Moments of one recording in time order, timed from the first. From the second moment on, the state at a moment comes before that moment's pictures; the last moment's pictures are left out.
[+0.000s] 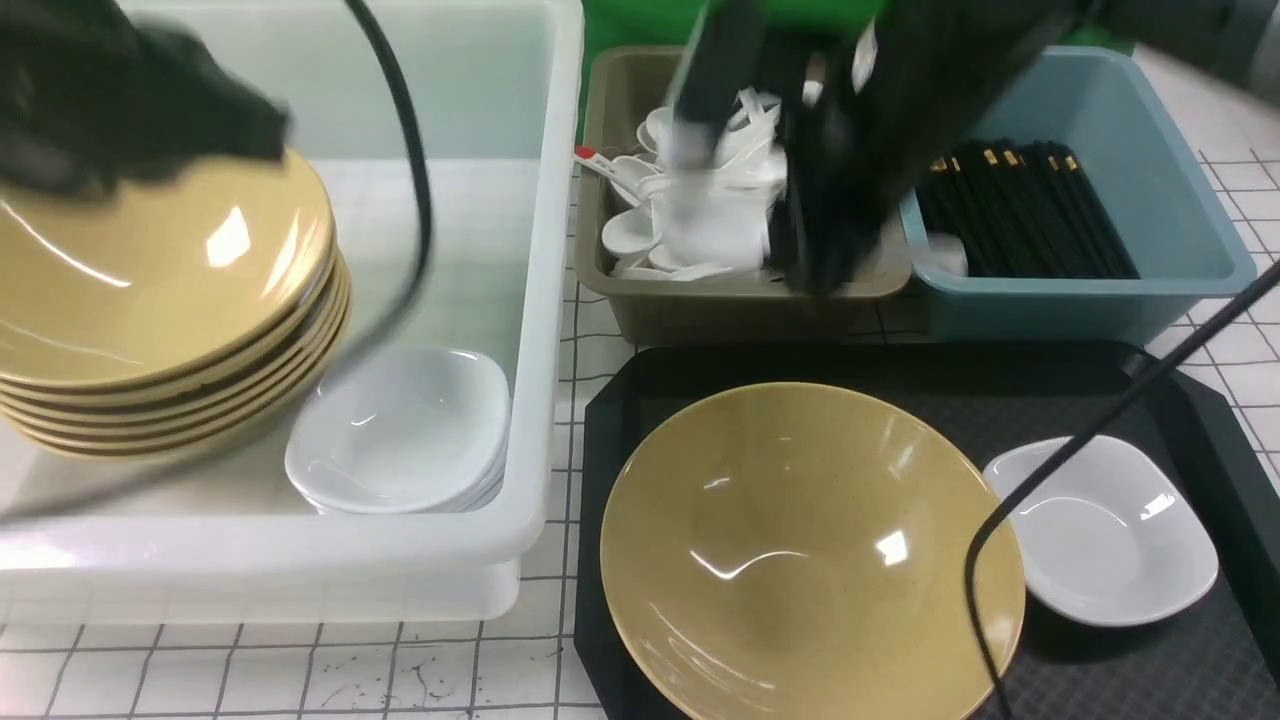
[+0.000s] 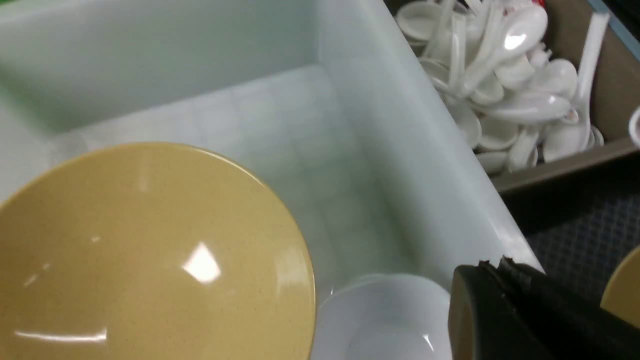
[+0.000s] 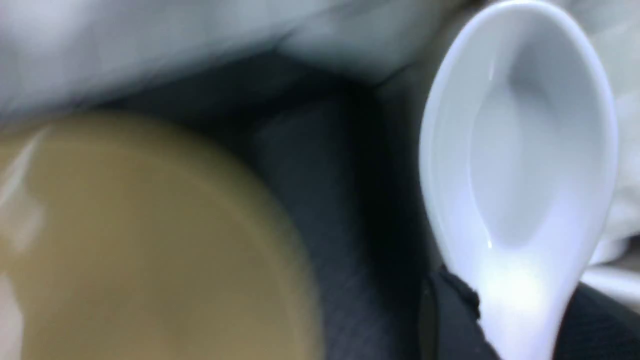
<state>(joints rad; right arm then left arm) 0.52 1.83 -1.82 0.03 1.01 -0.63 -0.24 1.15 -1.27 -0.05 0.82 0.09</state>
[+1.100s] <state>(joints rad) 0.41 1.70 -1.98 0.04 1.25 -0.32 -0.56 1.65 -1.52 -0.26 1.14 0.38</state>
